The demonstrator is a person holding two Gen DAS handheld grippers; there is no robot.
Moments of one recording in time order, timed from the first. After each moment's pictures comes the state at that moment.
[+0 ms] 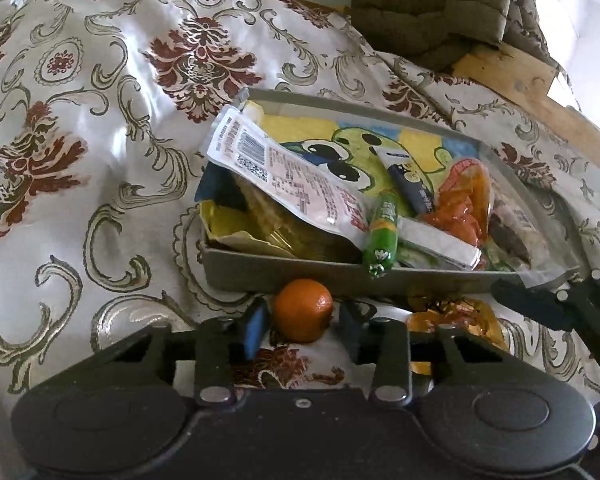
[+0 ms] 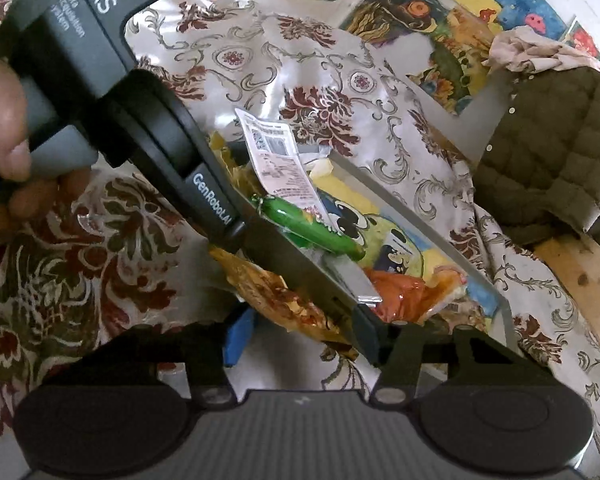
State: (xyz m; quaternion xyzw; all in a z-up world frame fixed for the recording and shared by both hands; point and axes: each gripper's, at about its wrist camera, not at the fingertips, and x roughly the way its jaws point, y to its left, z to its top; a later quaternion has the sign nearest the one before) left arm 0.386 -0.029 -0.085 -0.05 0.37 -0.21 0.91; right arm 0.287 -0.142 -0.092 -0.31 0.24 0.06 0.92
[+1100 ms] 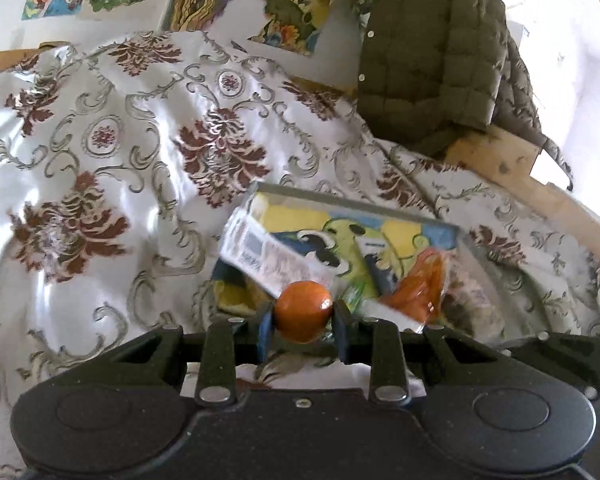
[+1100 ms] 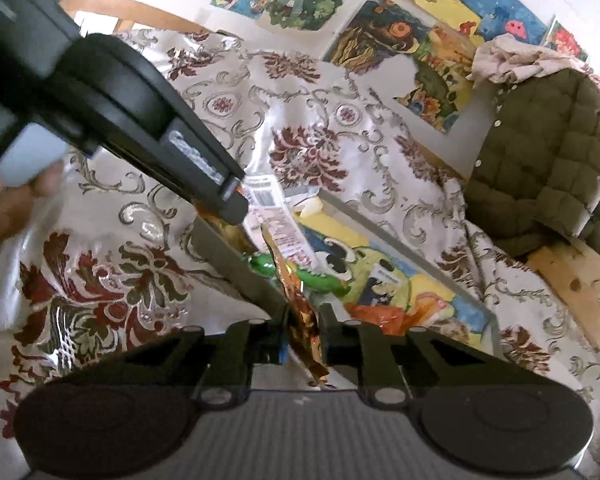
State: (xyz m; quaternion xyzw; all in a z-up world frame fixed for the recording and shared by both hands) left arm 0.336 -0.019 -0.026 -0.10 0.27 -0.18 0.94; right arm 0.263 -0.146 -0.048 -0.28 0.21 0.07 0.94
